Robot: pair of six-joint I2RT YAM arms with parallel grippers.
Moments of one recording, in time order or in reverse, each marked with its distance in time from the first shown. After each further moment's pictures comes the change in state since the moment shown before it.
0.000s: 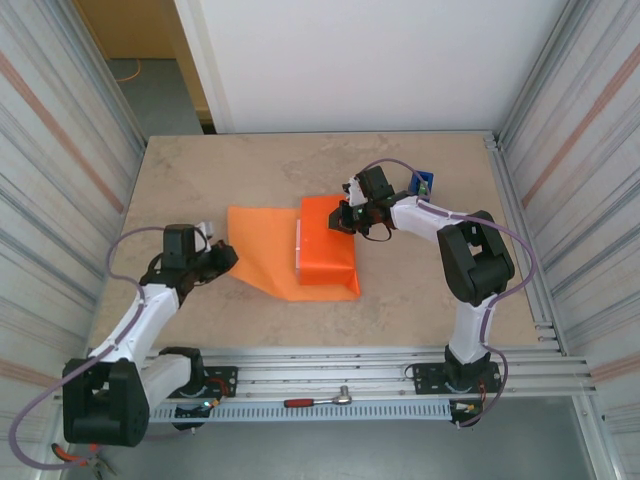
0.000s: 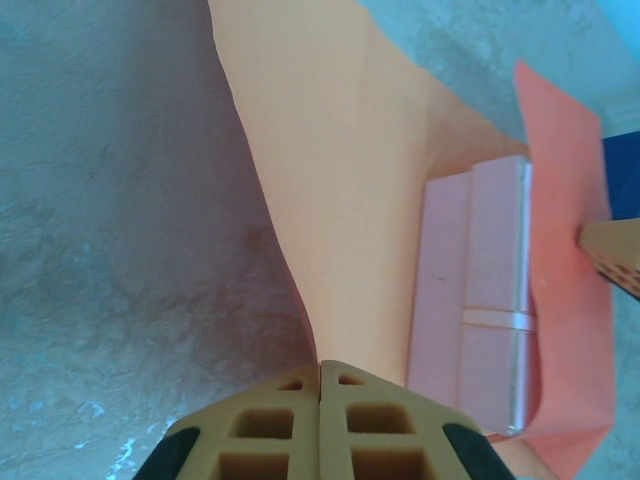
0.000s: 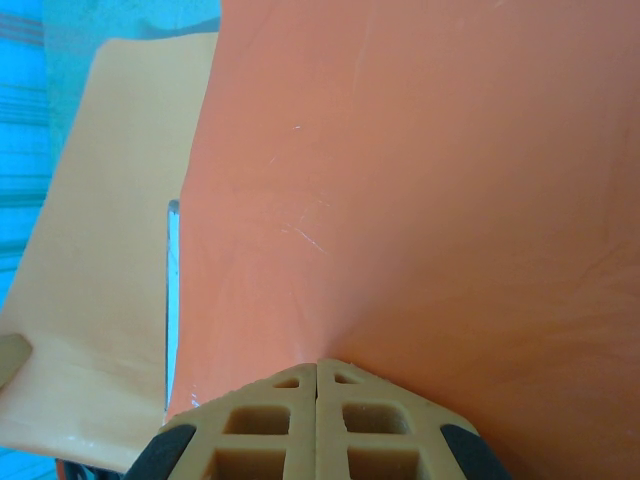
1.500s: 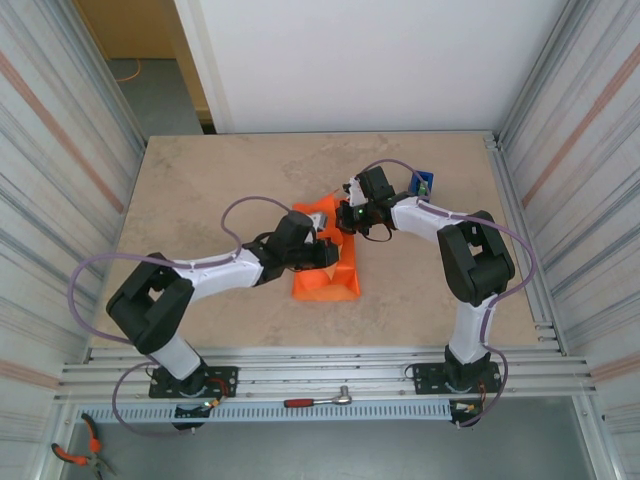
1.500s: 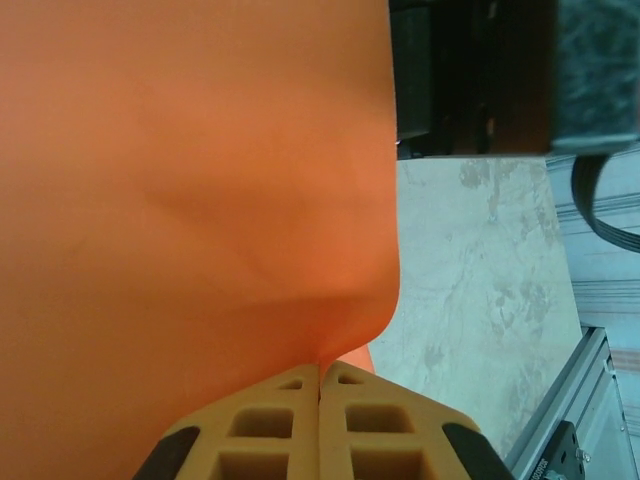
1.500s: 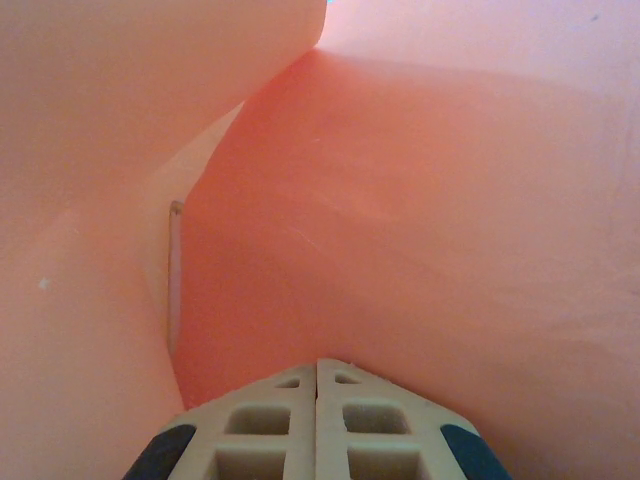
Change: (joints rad) left arm -0.698 0.612 0.338 0.395 -0.137 -0.193; right arm 0.000 0.000 -0.009 0.015 -0.007 0.003
